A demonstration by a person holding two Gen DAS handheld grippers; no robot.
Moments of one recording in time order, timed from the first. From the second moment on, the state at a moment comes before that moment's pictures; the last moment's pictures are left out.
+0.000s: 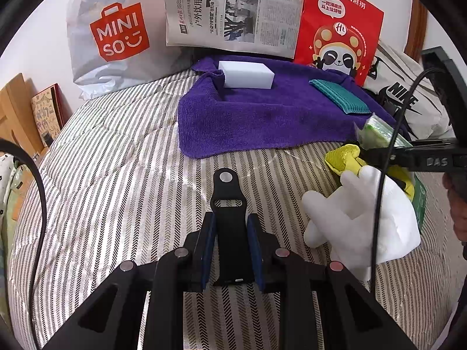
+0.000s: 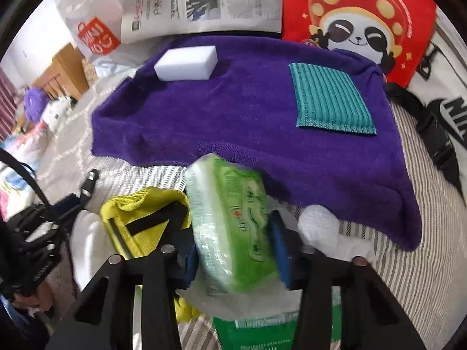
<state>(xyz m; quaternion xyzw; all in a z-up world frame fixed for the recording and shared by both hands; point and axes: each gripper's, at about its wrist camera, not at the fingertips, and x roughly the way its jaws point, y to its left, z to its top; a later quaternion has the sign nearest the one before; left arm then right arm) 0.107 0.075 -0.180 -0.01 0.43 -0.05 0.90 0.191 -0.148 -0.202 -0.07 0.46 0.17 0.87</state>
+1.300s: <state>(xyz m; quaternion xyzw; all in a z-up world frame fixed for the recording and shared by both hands) 0.097 0.098 -0.152 -0.06 0.44 -0.08 0.89 0.119 -0.223 -0.135 0.08 0.38 0.17 0.91</state>
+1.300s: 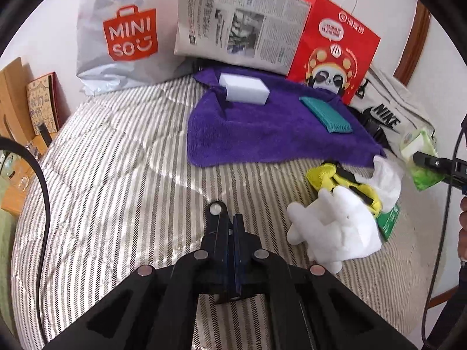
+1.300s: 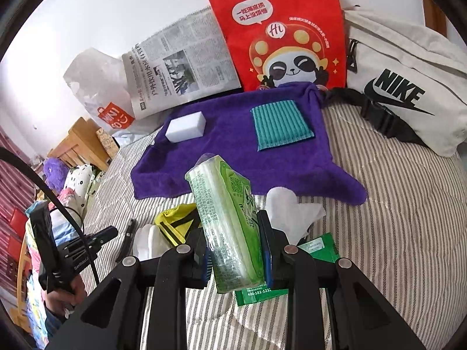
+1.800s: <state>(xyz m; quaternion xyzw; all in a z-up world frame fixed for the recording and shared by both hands) 0.093 0.081 -0.174 -0.01 0.47 -0.06 0.88 0.121 -0.215 -0.149 0.07 0.39 0.18 0.90</state>
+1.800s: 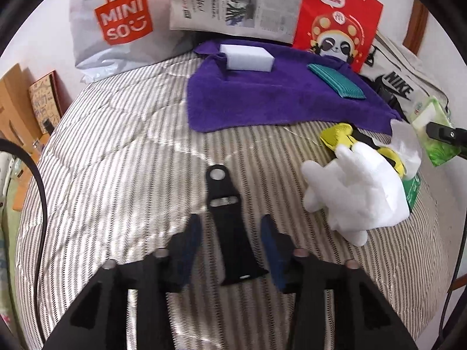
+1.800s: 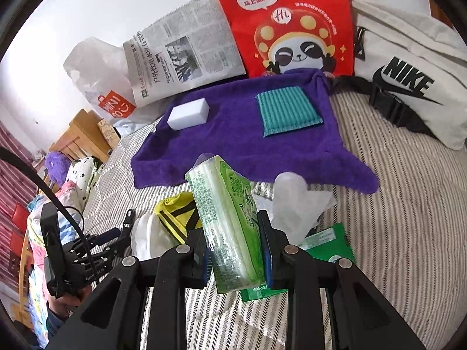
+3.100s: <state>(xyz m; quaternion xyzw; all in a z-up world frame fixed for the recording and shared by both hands) 0.116 0.087 -0.128 -0.01 0.44 -0.09 0.89 0.141 -0.212 -0.140 0.06 0.39 0.18 0.90</state>
